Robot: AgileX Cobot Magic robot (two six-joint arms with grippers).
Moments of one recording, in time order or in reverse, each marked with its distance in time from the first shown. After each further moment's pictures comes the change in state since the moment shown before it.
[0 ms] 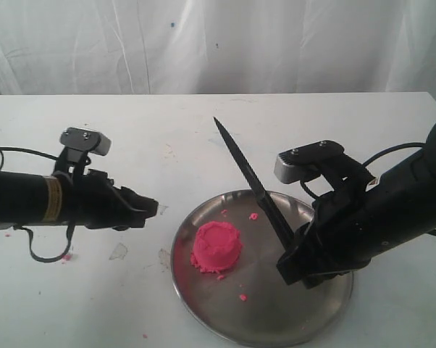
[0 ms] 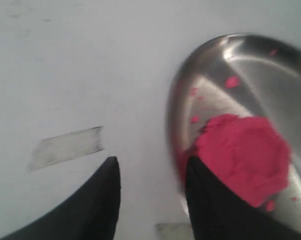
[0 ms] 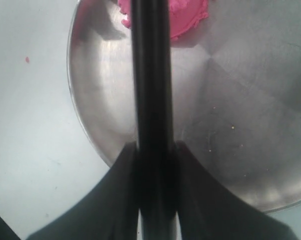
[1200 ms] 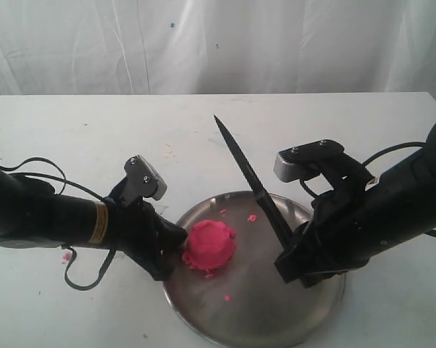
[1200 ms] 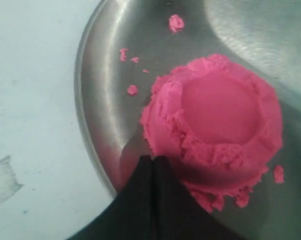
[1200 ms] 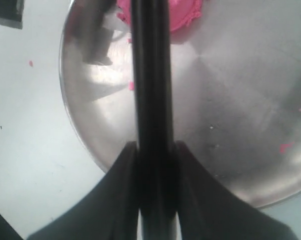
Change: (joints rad) left arm -0.112 0.193 -0.073 -0.028 -0.008 0.424; right arm 0.000 0.000 0.000 0.013 -0.004 0.000
